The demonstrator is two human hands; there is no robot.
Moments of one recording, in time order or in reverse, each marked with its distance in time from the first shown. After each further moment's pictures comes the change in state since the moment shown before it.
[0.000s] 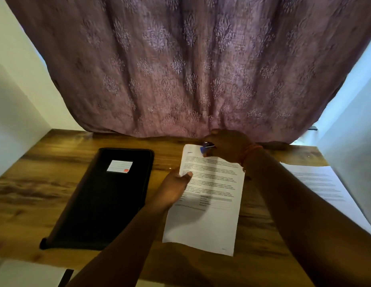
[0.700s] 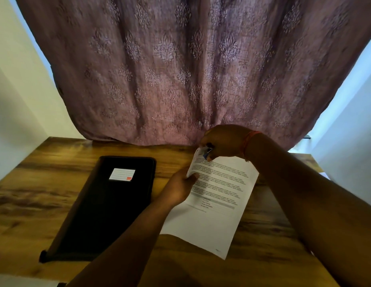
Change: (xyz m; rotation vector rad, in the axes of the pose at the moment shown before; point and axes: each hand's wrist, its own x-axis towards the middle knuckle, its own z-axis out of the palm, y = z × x) left_hand 0.000 0.019 -0.018 0.075 -0.099 0.153; right_hand 0.014 -0.041 -0.061 -0.126 -0.193 -0.171
